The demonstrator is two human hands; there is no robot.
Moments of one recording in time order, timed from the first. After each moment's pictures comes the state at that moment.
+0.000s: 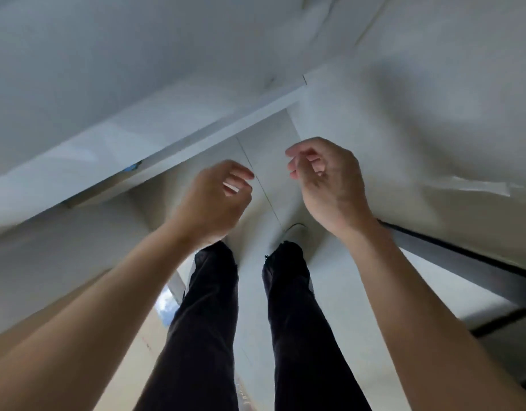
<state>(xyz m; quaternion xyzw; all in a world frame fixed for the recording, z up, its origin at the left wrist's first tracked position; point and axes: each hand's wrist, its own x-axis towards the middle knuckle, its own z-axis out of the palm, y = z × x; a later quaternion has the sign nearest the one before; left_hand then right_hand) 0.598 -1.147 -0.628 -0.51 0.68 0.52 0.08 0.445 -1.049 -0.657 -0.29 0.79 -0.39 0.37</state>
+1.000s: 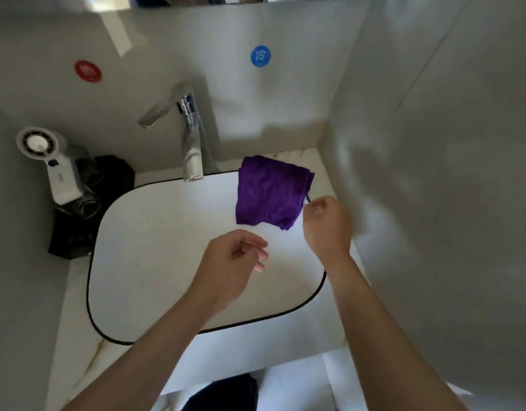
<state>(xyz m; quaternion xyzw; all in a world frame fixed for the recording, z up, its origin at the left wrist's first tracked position) 0.592 -1.397 -0.331 -0.53 0.58 0.58 -0.23 0.398 -1.409 -0.385 -0.33 0.84 -0.37 0.21</state>
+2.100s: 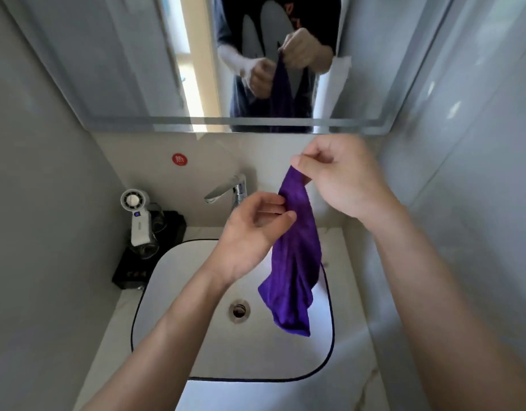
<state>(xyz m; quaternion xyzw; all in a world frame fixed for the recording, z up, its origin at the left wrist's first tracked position) 0.568 -1.457 -0.178 -0.46 0.58 0.53 -0.42 0.409 -1.475 -0.107 -0.63 0.61 -0.42 0.24</state>
